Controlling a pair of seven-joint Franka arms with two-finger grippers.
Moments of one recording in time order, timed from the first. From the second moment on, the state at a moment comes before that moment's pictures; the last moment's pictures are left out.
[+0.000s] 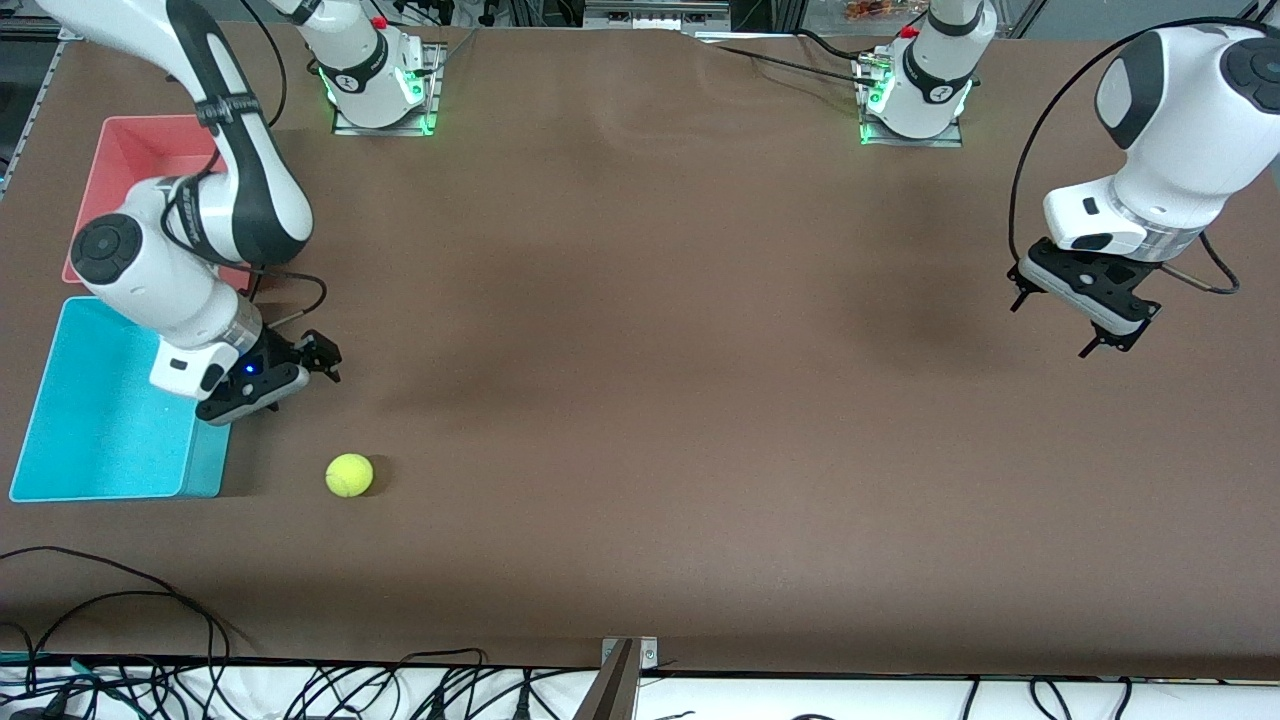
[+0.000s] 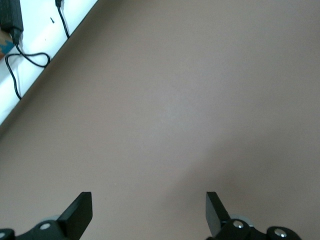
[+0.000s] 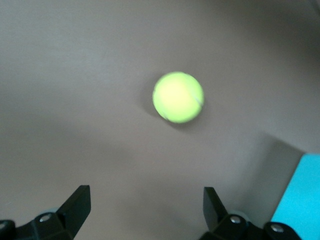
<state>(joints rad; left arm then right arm) 0.05 -0.09 -0.08 -2.15 0.07 2.28 0.74 -0.02 0.32 0.09 -2.01 0.03 2.49 -0.48</state>
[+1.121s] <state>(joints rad) -0.02 -0.14 -0.02 -1.84 0.04 1.74 0.40 -0.08 0.67 -0.01 -1.66 0.03 2.59 -1.42</state>
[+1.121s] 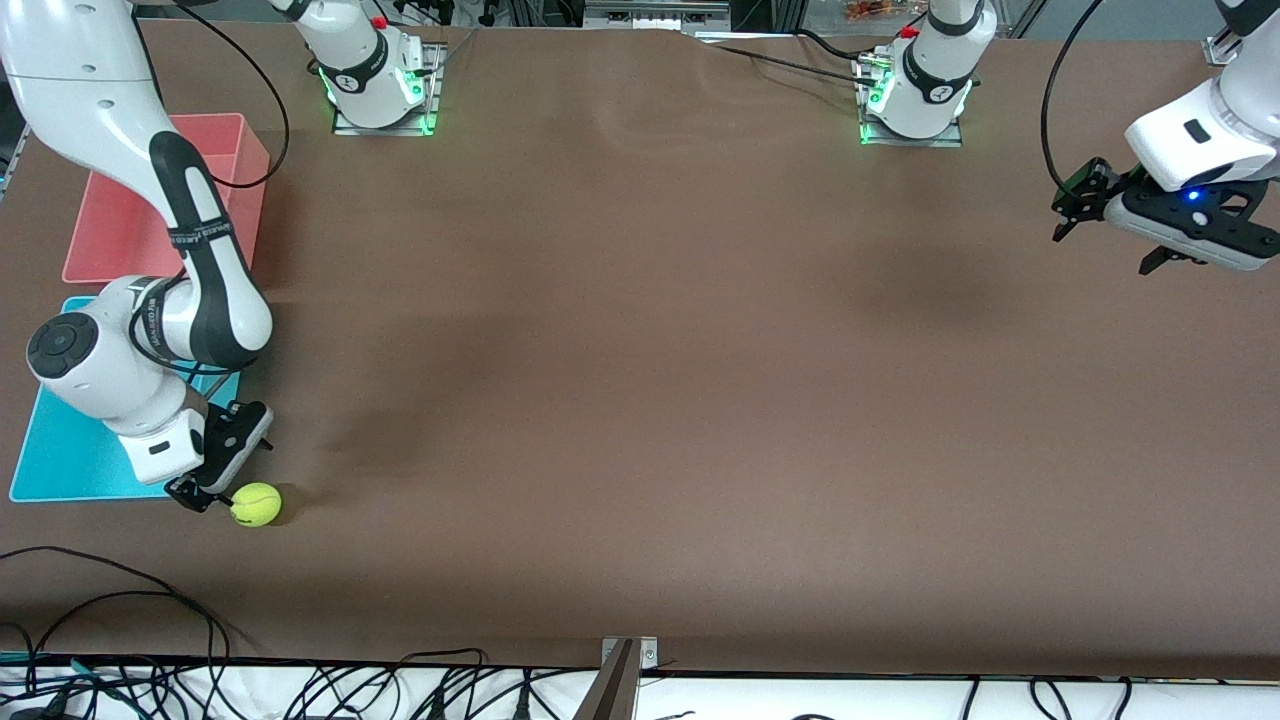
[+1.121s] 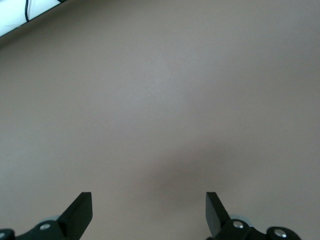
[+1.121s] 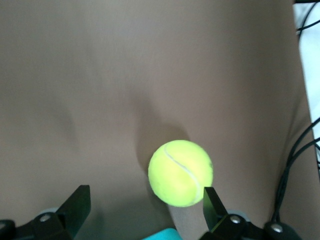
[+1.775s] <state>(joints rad) -0.04 -0.14 -0.05 -1.71 0.04 1.57 0.18 -0.11 0.81 0.00 -1.48 0.03 2.59 -1.65</state>
